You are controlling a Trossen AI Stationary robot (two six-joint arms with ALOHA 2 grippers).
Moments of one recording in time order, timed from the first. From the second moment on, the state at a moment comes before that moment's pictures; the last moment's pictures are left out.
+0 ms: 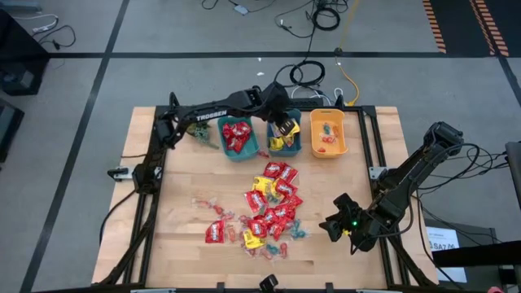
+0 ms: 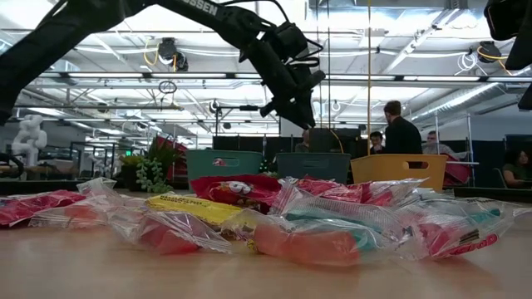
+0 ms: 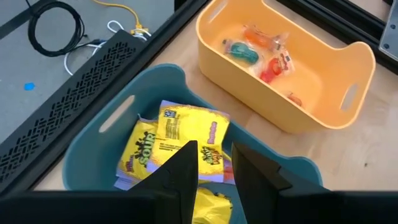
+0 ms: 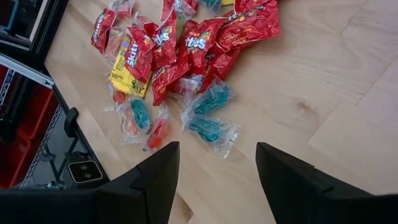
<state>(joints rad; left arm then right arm) 0.41 2.17 1.99 -0.64 0.03 -0.20 0.84 1.25 0.74 -0.53 0.55 1.77</state>
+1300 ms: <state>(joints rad) -0.12 1.33 0.91 -0.18 0.07 -0.28 0.74 1.25 0.74 -0.40 0.64 0.99</state>
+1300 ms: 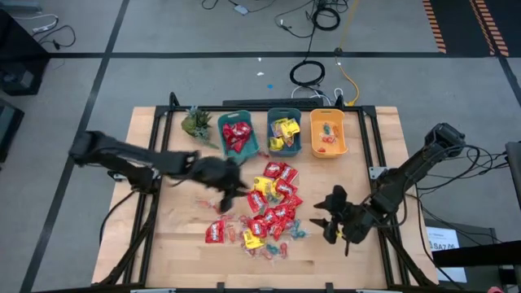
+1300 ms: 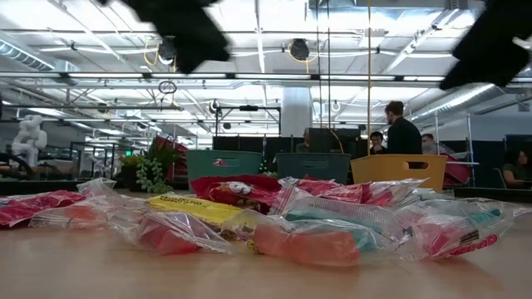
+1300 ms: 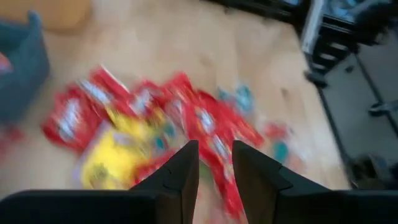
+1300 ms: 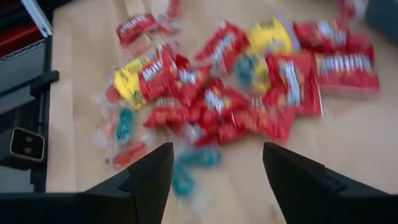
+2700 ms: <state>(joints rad) -0.27 0.53 0.18 0.07 -0.10 -0.22 0.08 2.04 1.29 -0.31 0.67 0.71</state>
